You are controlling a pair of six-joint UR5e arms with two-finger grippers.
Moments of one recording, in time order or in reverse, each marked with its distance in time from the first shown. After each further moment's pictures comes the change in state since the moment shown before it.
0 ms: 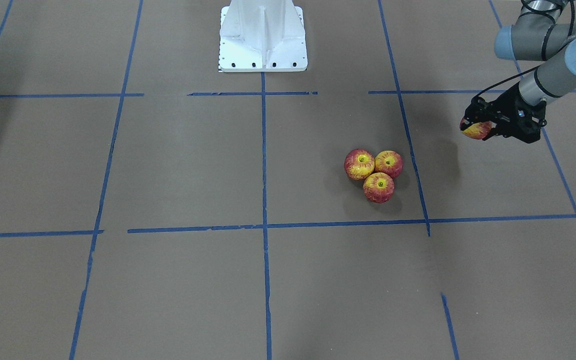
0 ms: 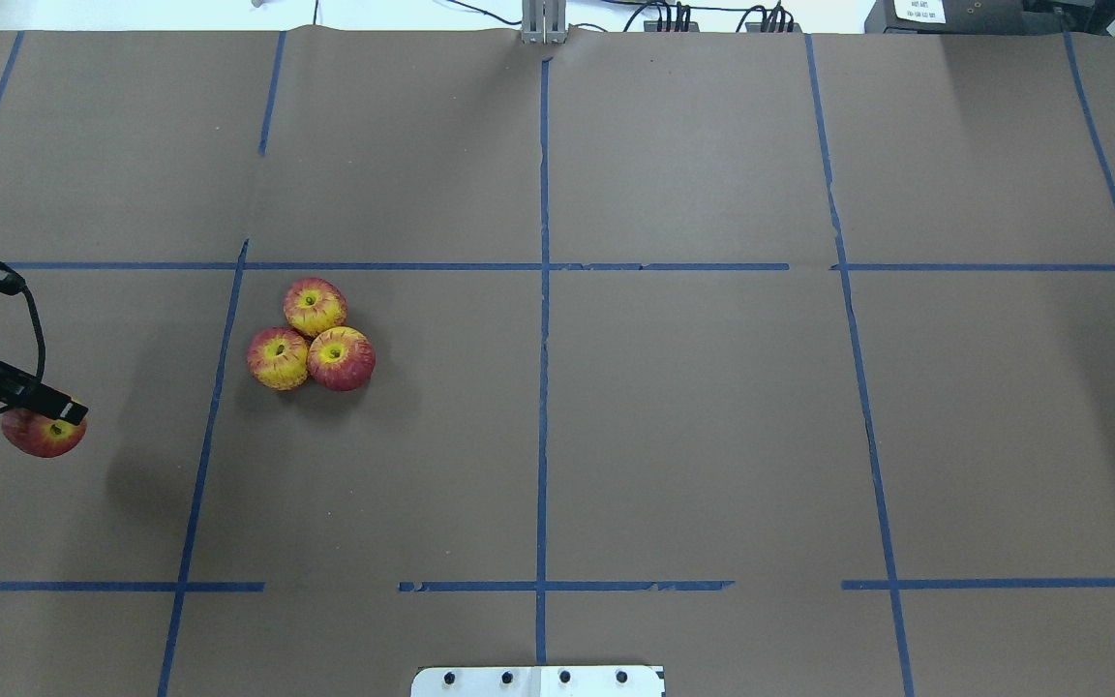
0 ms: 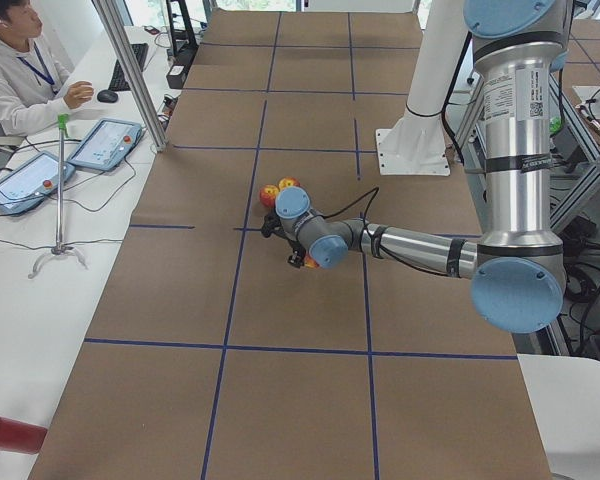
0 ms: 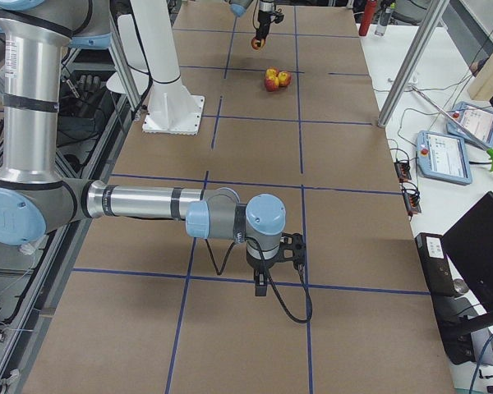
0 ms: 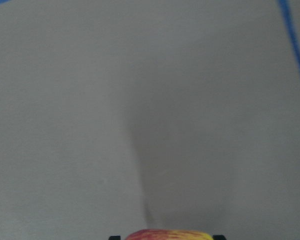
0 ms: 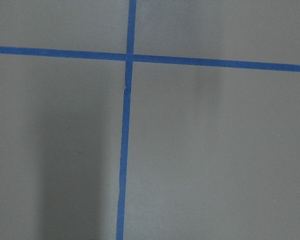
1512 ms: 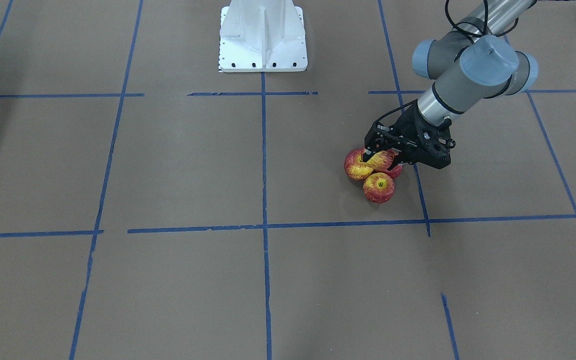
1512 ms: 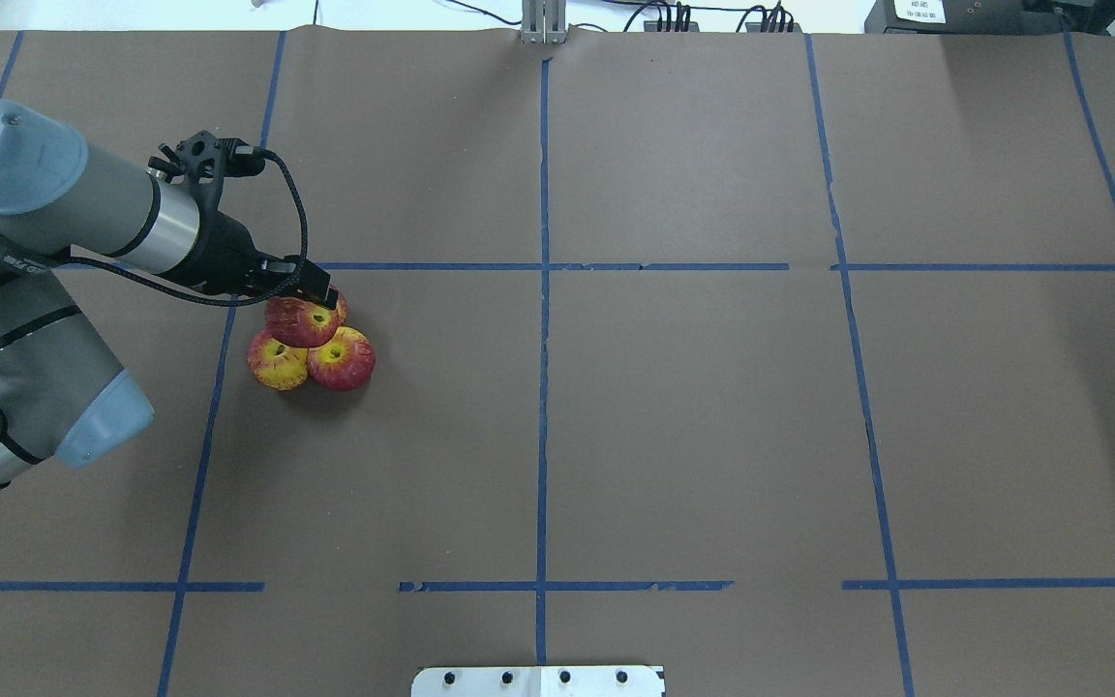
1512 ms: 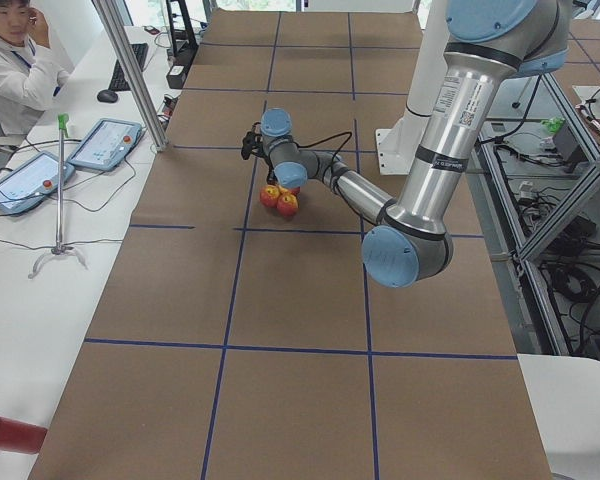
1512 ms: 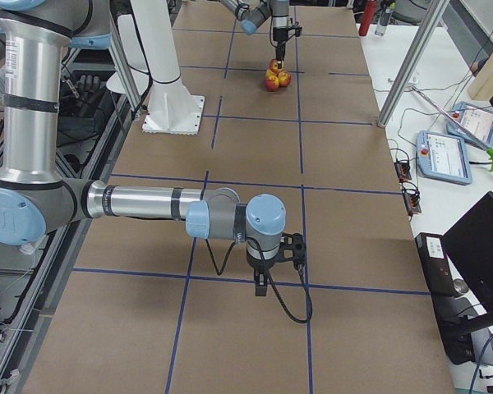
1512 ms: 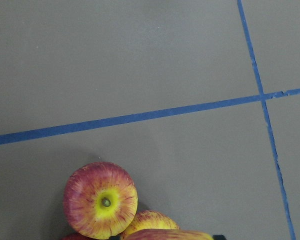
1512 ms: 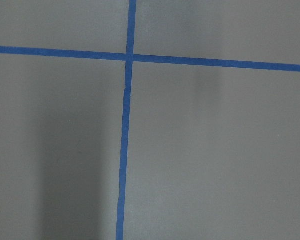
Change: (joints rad) left arm 0.147 -0.438 0.082 0.004 0.250 -0.477; right arm 0.000 0.000 0.000 0.000 0.000 0.000
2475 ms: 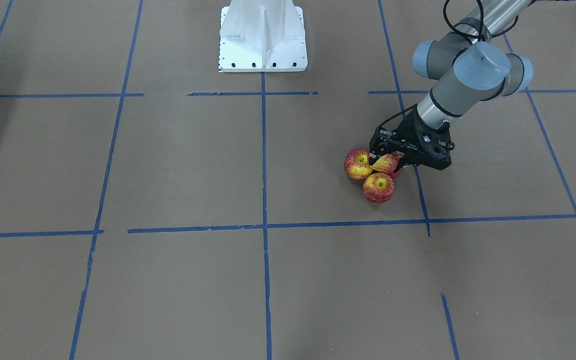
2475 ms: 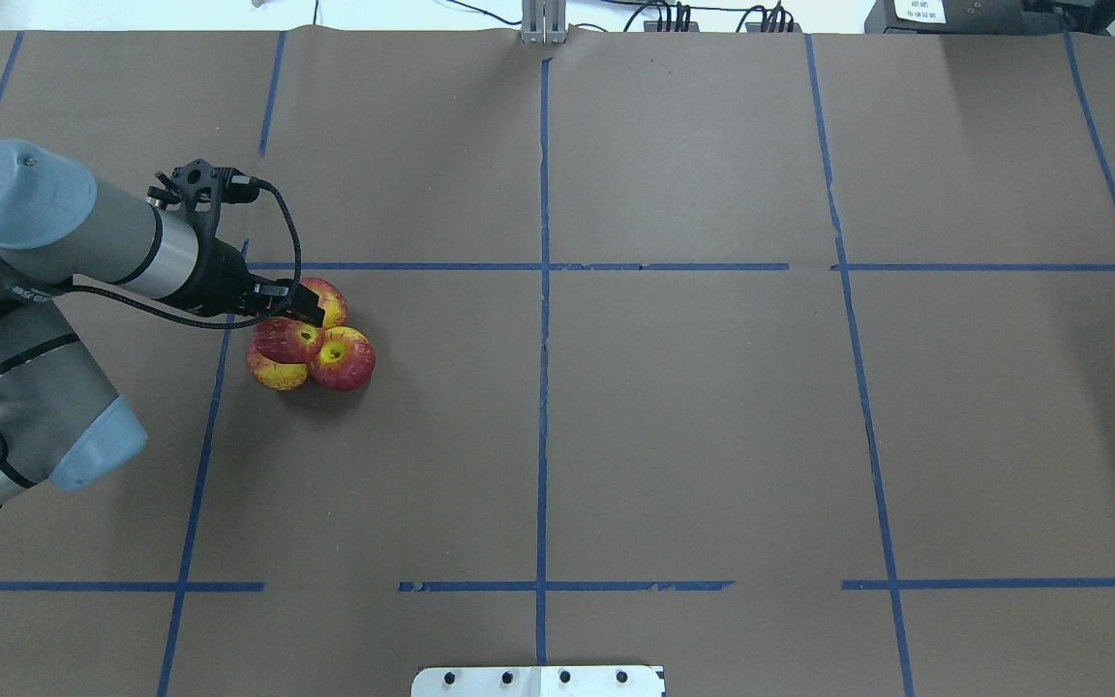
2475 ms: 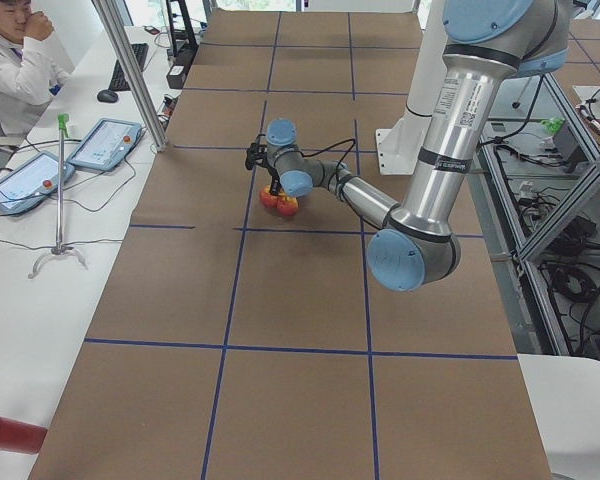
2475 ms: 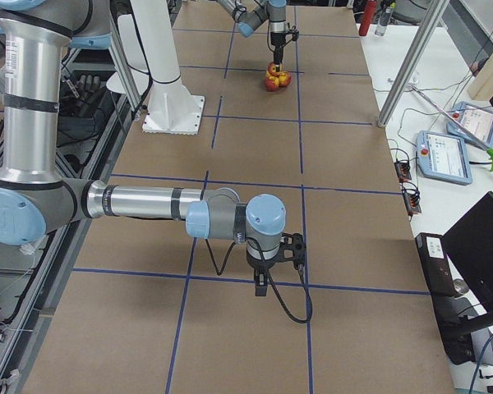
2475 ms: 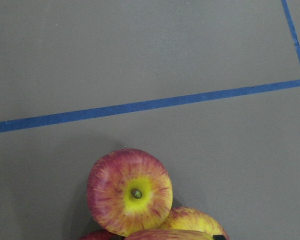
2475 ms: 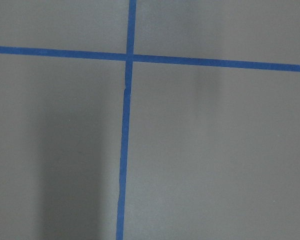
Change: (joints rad) left arm 0.019 0.038 0.006 -0.001 0.040 0.011; right arm 0.000 0.000 0.000 0.000 0.000 0.001
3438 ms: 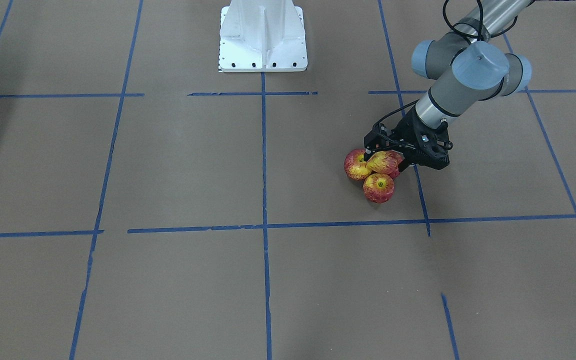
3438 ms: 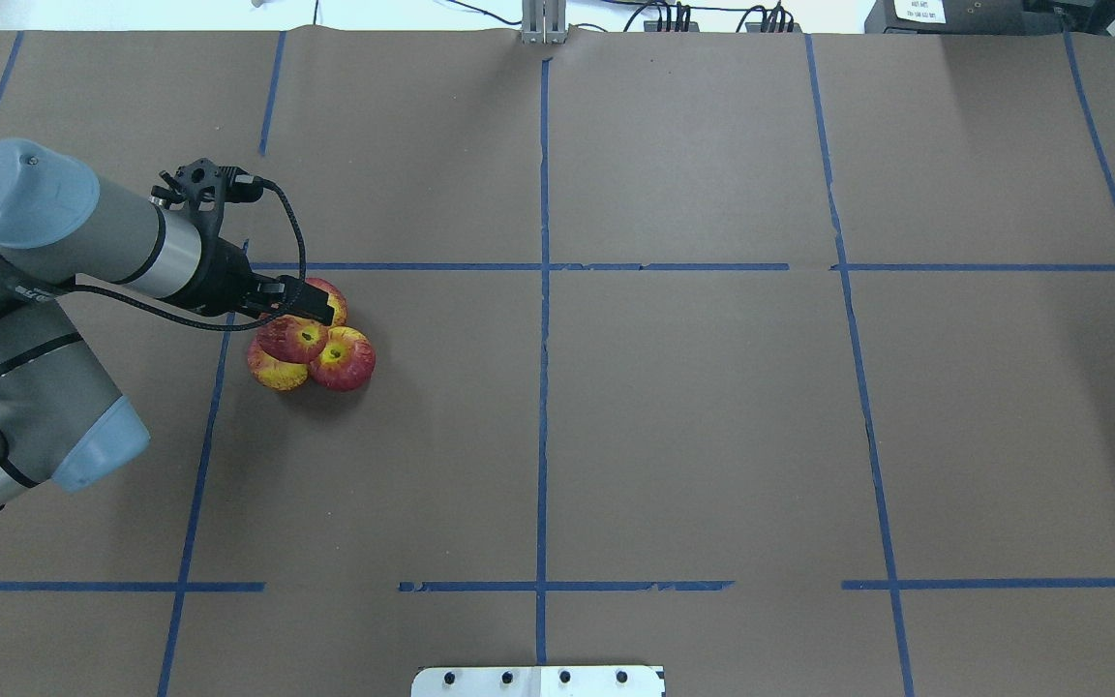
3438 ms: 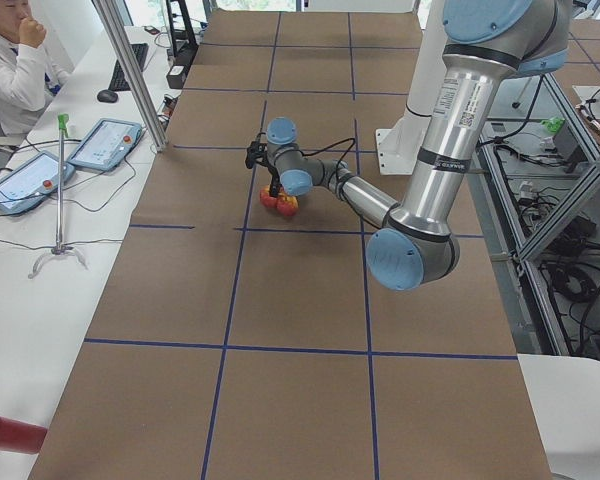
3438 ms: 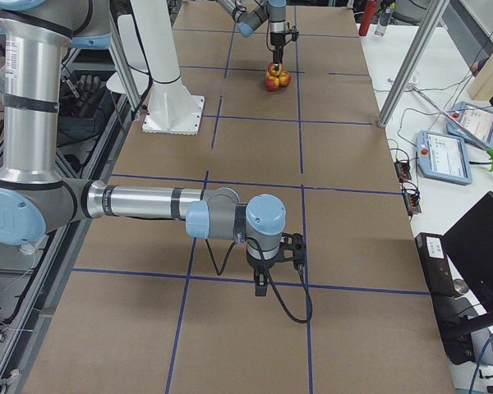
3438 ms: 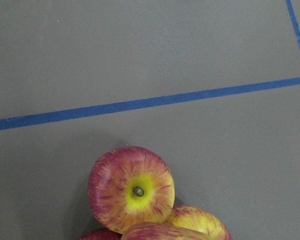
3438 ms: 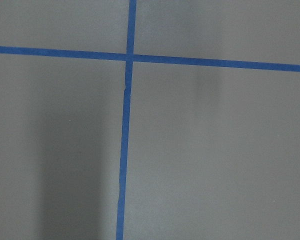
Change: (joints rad) left arm -0.003 -0.005 -0.008 0.000 -0.002 0.002; right arm 0.000 0.000 0.000 0.000 0.000 0.000
